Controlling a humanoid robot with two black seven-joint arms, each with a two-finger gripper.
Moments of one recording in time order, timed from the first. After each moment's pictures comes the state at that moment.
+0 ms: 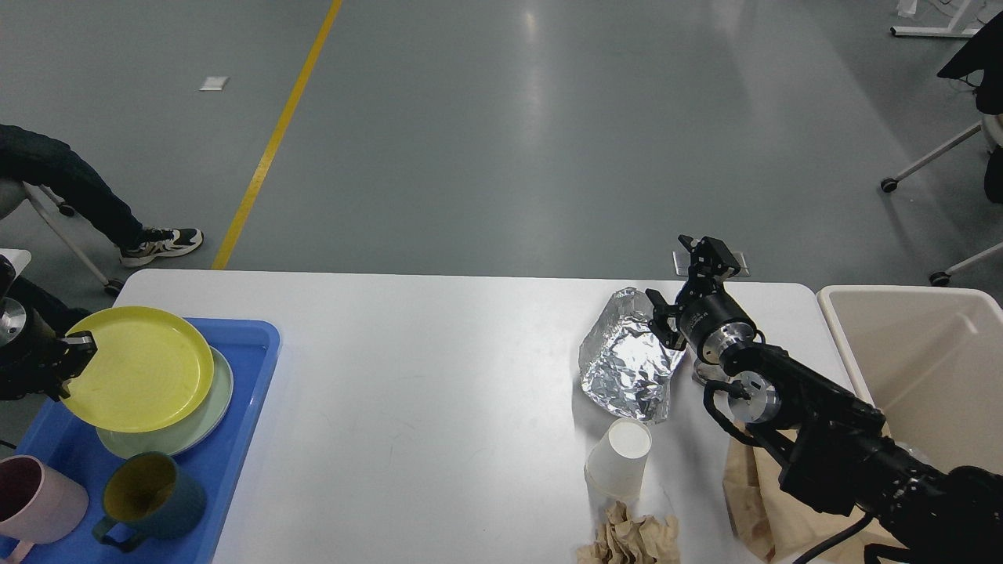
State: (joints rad) left arm -1.14 0.51 1.06 -0.17 -0.05 -0.93 0.25; right arm 0.67 -0.13 0.59 0.54 -0.15 0.10 0.32
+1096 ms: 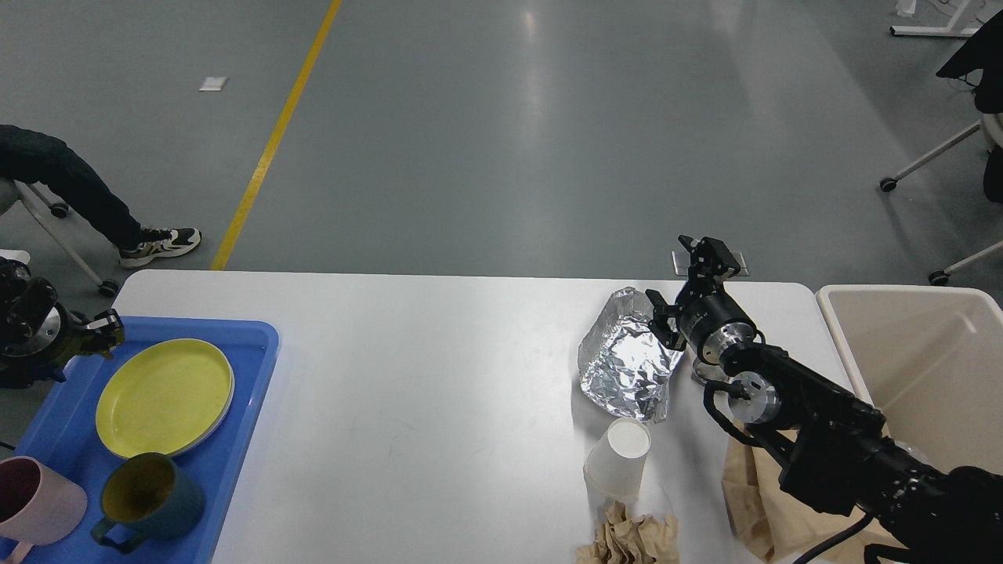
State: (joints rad) left arm -1.08 0.47 0.97 -0.17 -0.05 -0.56 0.25; right arm 0.67 -0.13 0.59 0.54 -0.15 0.10 0.32
